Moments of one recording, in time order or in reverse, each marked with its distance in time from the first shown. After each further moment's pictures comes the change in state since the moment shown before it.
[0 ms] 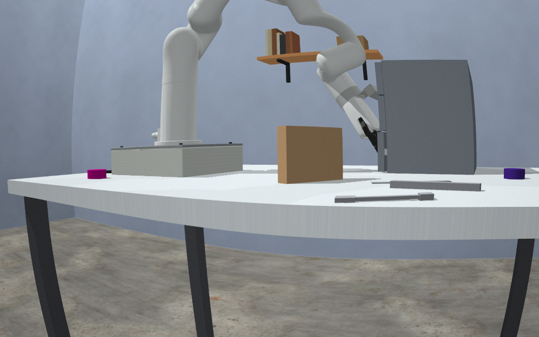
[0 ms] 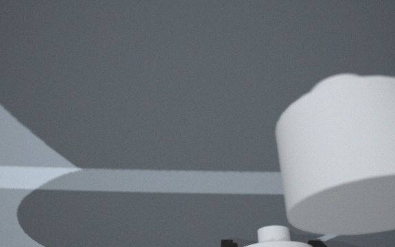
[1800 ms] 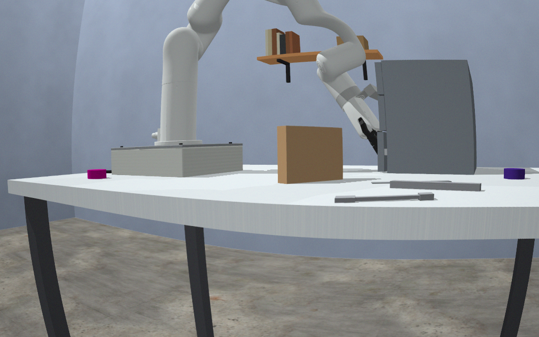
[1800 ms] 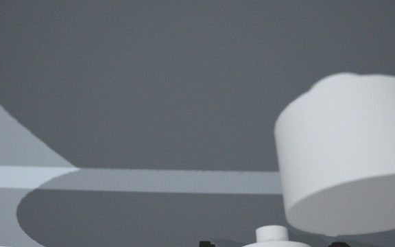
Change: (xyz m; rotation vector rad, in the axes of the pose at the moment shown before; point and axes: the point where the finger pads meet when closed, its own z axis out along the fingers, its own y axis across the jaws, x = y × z) arm 0.000 0.000 0.000 -0.001 0.000 0.000
